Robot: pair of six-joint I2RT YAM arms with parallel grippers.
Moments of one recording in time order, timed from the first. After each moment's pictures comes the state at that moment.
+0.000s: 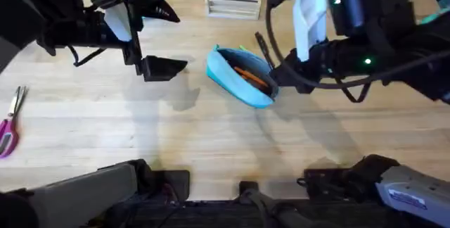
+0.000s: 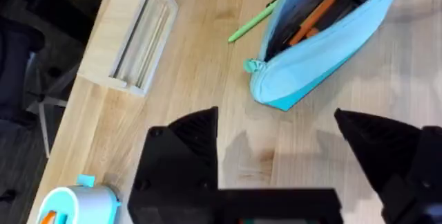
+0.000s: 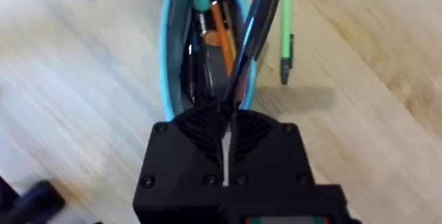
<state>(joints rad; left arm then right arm) 0.23 1.40 1.09 -0.97 0.97 1.56 0.50 1.15 0.92 -0.73 -0.16 -0.25</state>
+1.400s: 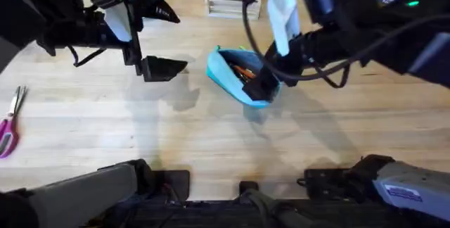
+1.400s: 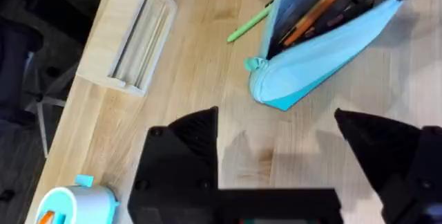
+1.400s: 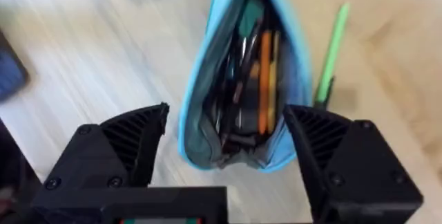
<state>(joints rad) 0.23 1.40 1.09 -0.98 0.97 1.56 0.53 1.31 1.01 -0.71 -0.31 -0.32</state>
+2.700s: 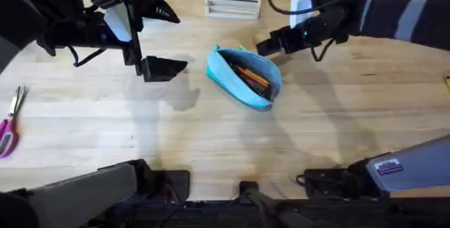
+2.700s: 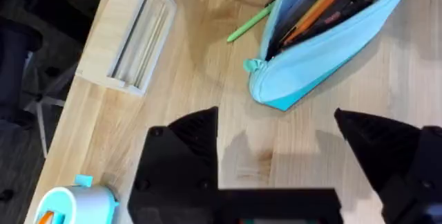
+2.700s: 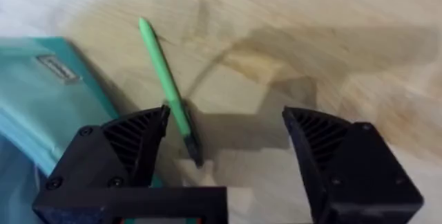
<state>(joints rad) 0.23 1.39 1.09 -0.98 0.97 1.56 0.24 1.70 1.07 -0.42 -0.20 -0.05</state>
